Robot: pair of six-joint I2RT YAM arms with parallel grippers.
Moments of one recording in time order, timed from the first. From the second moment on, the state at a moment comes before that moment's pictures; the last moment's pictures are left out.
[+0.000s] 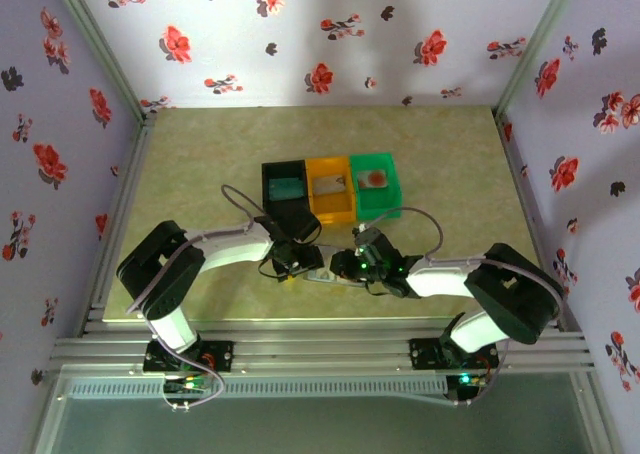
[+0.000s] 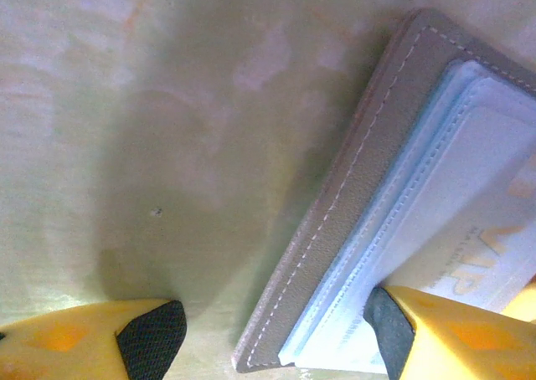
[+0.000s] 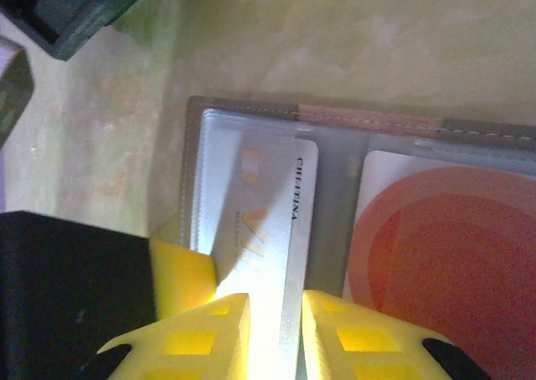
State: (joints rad) left arm -0.89 1.73 0.93 -0.52 0.14 -1.10; right arm 0.84 1.46 0.43 0.31 -0.21 0.99
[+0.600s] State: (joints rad) left arm -0.89 1.73 0.93 -0.51 0.14 -1.11; right arm 0.83 1.46 0.37 0.45 -0.25 1.01
